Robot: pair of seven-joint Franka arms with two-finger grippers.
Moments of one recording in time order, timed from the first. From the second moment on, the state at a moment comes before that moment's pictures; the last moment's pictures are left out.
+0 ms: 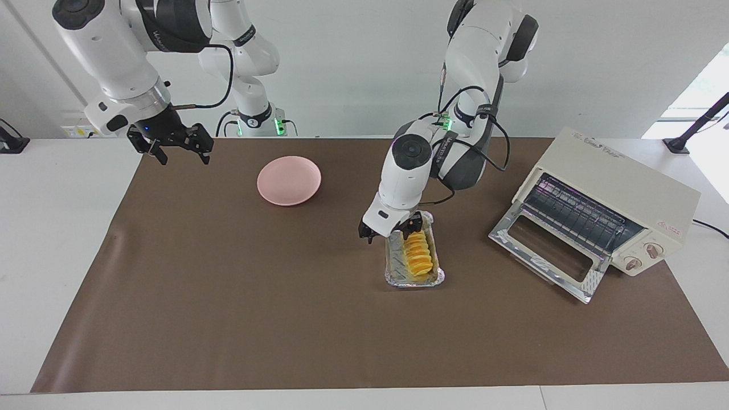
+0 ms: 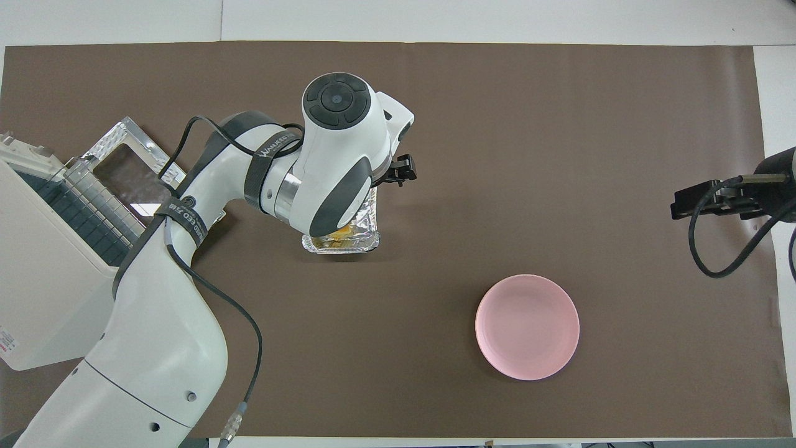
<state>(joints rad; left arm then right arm) -0.51 0.56 -0.13 -1.41 0.00 1.98 -0.66 0.00 -0.07 -0.03 -1.75 0.02 1.62 0.00</state>
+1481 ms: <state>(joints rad) -0.50 0.57 -0.11 -1.46 0.00 1.98 -0.71 0.00 -0.02 -0.03 -1.66 0.02 1.58 0.00</state>
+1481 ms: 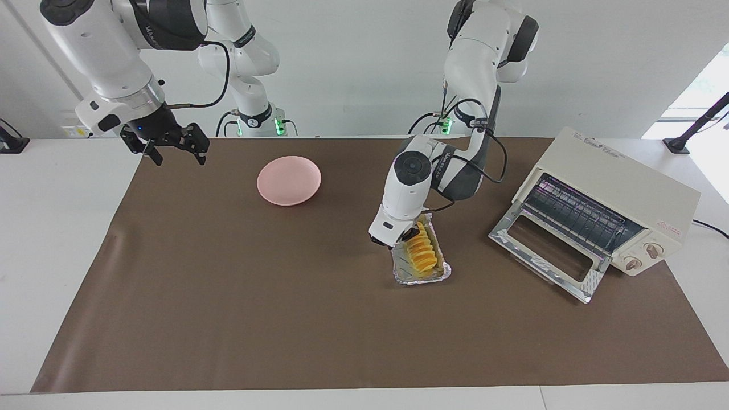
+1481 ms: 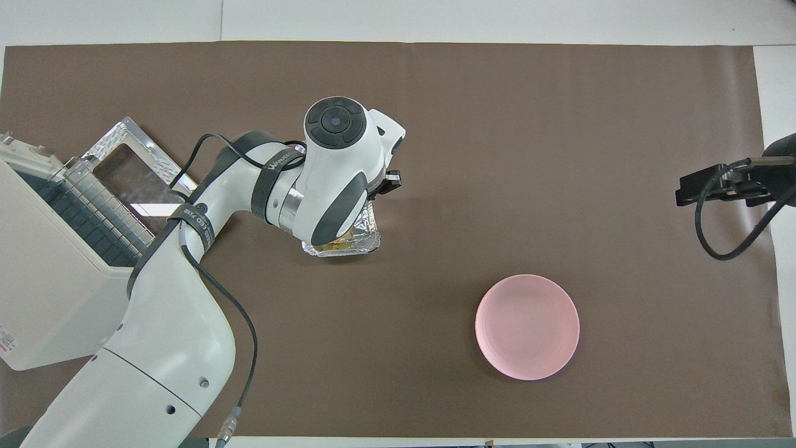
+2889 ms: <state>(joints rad) -0.35 0.49 0.26 -1.24 0.08 1.61 -0.72 0.00 -0.02 -0.03 -1.61 -0.01 1.54 -0.01</state>
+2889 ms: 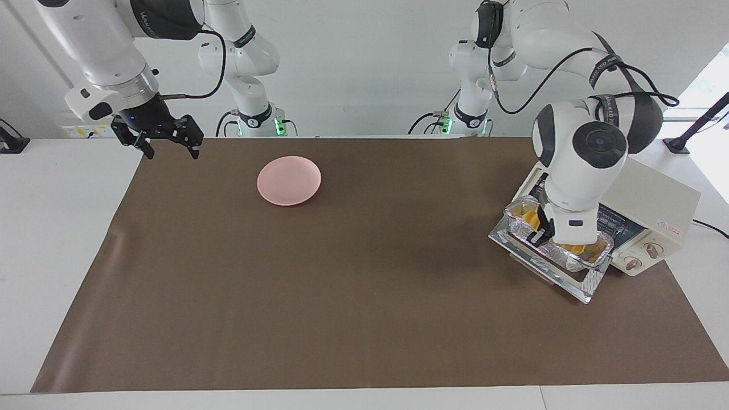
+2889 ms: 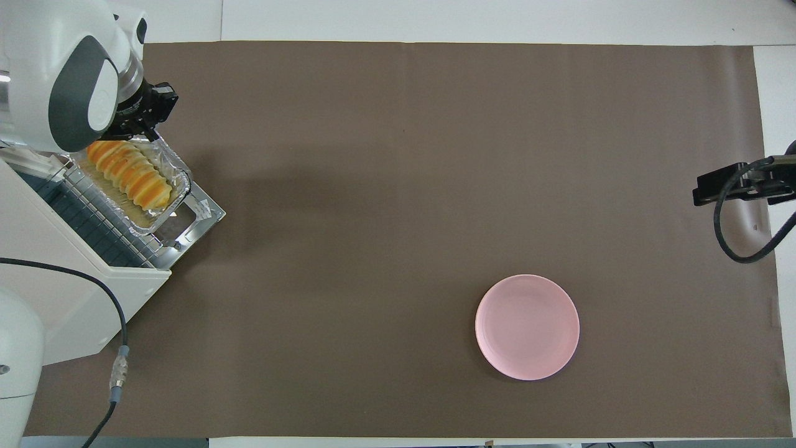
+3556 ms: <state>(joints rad) -0.28 0.42 0.26 -1.44 0.08 1.64 -0.71 0.00 -0.02 -0.03 -1.61 -0.01 1.54 -0.01</state>
